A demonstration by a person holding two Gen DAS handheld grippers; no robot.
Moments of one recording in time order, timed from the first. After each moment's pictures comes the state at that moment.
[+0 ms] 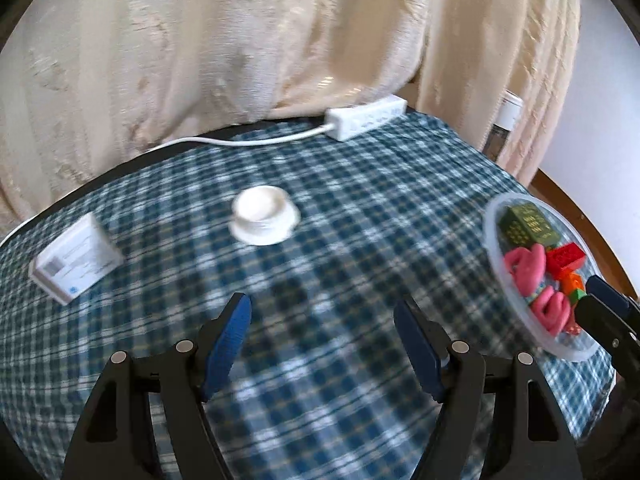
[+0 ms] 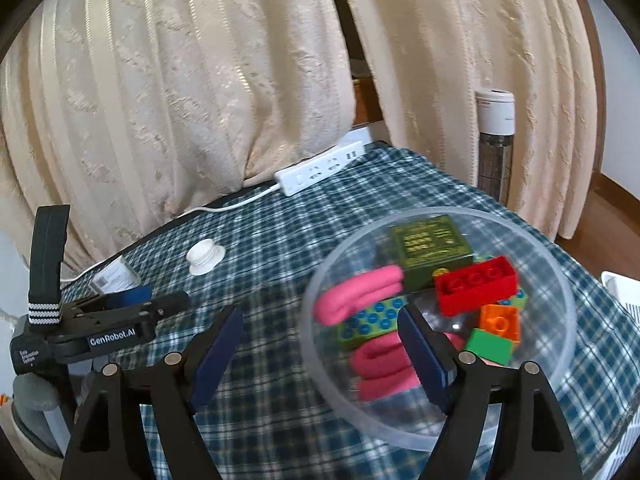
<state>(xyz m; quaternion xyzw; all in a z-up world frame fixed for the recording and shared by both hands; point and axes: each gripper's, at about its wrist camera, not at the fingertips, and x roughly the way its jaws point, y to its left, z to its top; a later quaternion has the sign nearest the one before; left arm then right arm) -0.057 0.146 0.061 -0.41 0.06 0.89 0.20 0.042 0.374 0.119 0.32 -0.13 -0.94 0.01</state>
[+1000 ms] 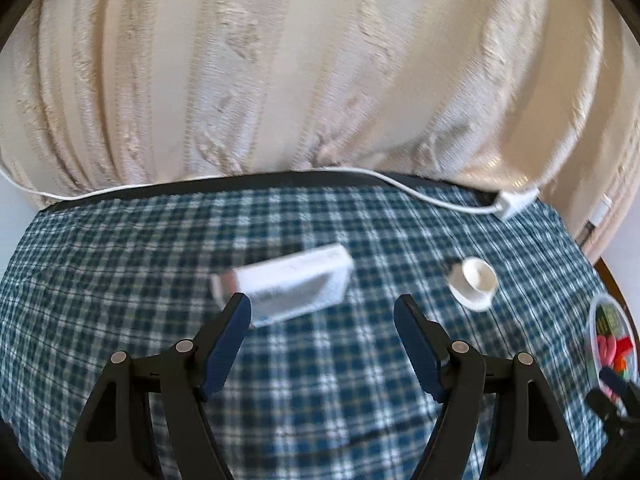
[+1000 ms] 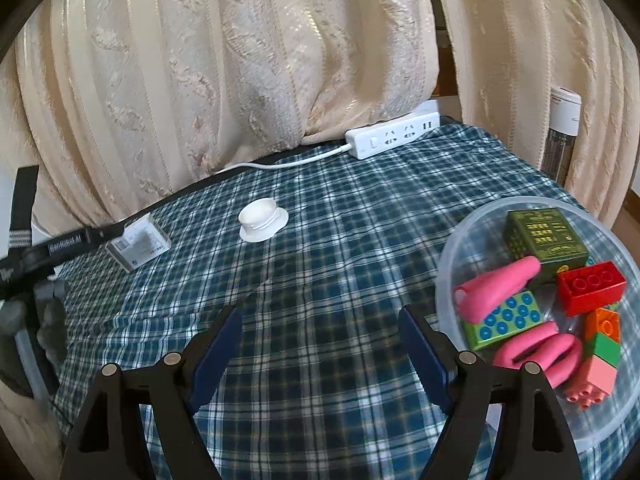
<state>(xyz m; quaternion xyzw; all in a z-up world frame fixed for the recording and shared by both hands) -0.115 -0.030 0.084 -0.37 -0.03 0.93 0.06 0.000 0.292 0.099 0.37 -0.10 -0.92 0.07</state>
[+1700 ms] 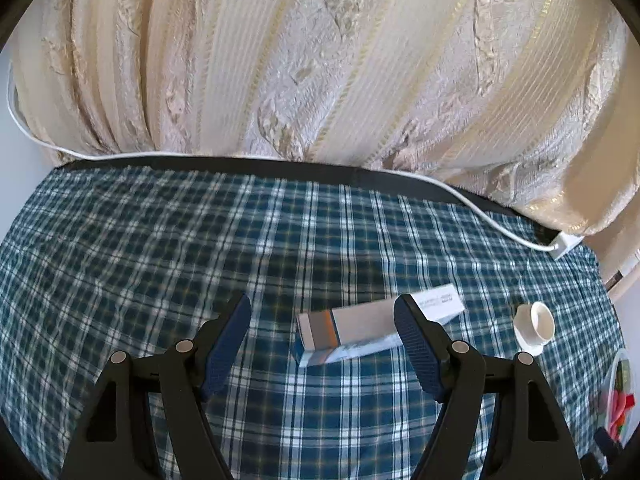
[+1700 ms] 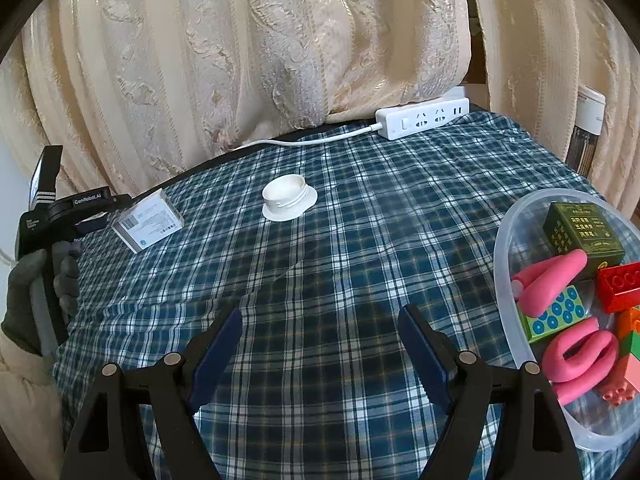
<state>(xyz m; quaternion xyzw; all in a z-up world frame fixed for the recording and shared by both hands) -0.160 -0.081 0.055 -0.40 -0.08 0.91 0.00 -0.011 0.267 0.085 0.39 -0.09 -0.91 0.09</state>
